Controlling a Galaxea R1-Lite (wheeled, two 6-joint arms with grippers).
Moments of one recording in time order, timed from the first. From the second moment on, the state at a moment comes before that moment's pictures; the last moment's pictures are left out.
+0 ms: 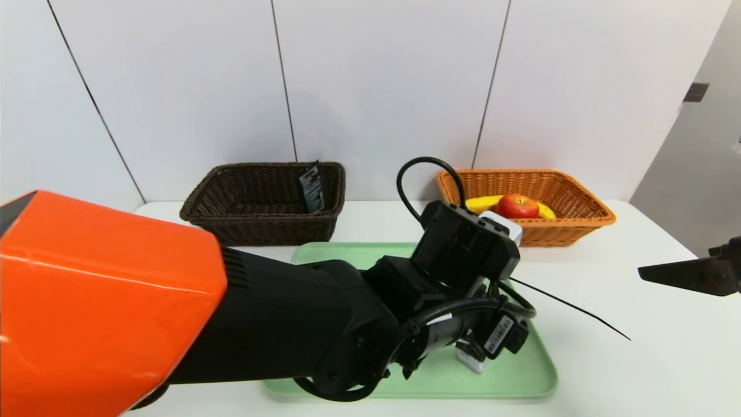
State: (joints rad) left arm -1.03 2.06 -1.38 -0.21 0.13 -0.05; right arm 0.21 1.21 -1.18 0.71 -0.03 -0.04
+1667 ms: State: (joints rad) left arm -1.07 2.22 -1.41 -0.21 0.15 -0.05; right arm 0.21 1.22 -1.16 0.71 -0.03 -0.04
